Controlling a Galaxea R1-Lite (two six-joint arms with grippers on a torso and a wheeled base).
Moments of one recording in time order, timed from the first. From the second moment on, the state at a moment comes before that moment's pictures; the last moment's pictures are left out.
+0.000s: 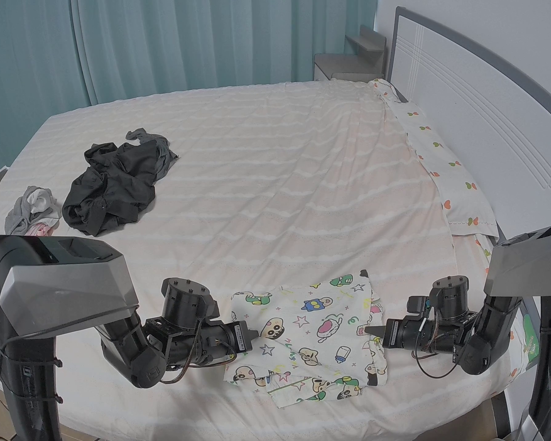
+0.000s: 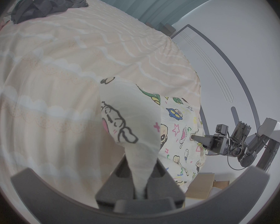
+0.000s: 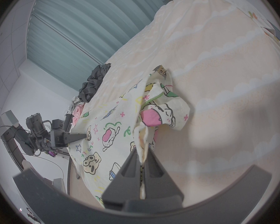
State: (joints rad) left arm -0.50 2.26 -0.63 -1.01 -0.23 -0.64; right arm 0.33 2.31 -0.45 -1.26 0.36 0.47
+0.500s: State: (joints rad) left arm -0.47 2.25 -0.62 -1.01 -0.23 -0.62; right arm 0.33 2.31 -0.46 -1.30 0.36 0.47
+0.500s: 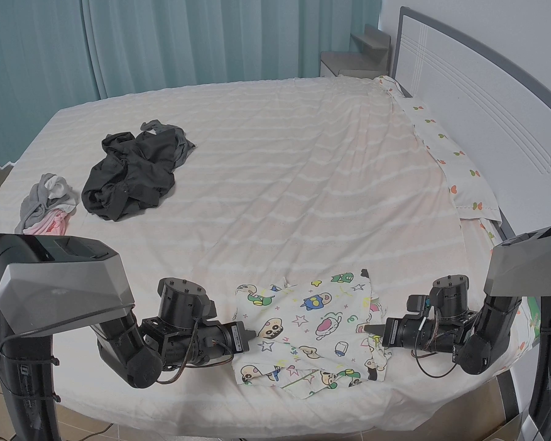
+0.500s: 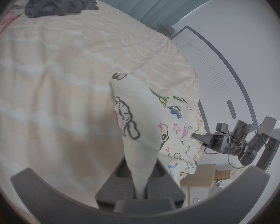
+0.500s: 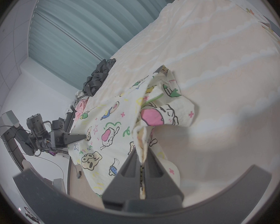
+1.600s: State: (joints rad) left arm -0.36 2.31 -0.71 -1.01 -0.19 -0.62; right arm 0.38 2.39 -0.47 -1.52 0.28 0.55
